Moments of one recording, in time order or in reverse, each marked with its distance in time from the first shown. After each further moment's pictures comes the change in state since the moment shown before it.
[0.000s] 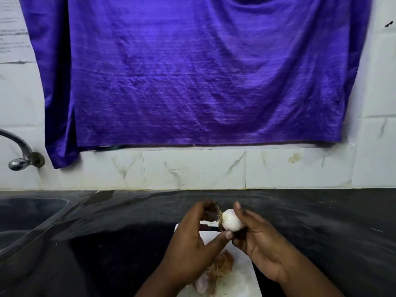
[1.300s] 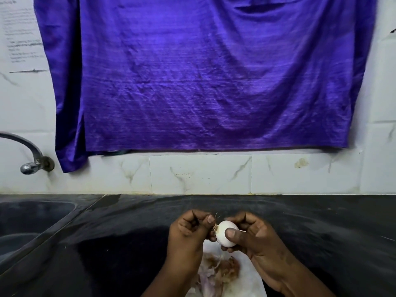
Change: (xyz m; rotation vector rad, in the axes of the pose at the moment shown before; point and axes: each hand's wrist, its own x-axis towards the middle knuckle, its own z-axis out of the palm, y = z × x) left_hand 0.011 -0.005 0.005 -0.709 0.294 -0.205; right_hand -0.013 0.001 0.015 -0.164 -0.145 -0.253
